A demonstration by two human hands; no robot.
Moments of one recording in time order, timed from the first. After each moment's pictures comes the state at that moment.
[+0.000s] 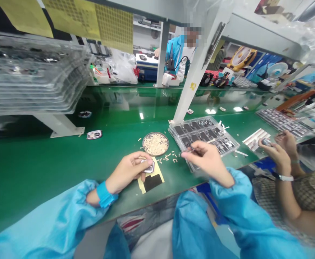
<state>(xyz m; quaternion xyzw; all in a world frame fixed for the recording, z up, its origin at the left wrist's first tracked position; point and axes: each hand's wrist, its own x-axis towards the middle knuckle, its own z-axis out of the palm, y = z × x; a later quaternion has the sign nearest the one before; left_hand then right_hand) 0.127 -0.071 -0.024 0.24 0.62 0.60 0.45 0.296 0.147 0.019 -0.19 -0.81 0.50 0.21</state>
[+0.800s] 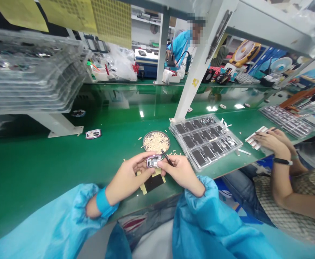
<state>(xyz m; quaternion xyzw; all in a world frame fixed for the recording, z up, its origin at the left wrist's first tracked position) 0.138 -0.079 -0.025 0.34 0.65 0.58 0.35 0.259 0.083 -0.024 -0.18 -0.77 0.61 0.11</state>
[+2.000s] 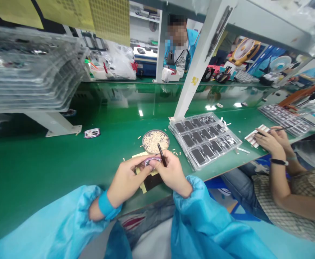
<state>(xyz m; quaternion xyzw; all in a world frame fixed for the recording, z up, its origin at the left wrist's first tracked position) 0.144 -0.079 -0.027 0.38 0.71 0.55 0.22 0.241 0.055 -0.039 -0.18 -0.73 0.63 0.22</state>
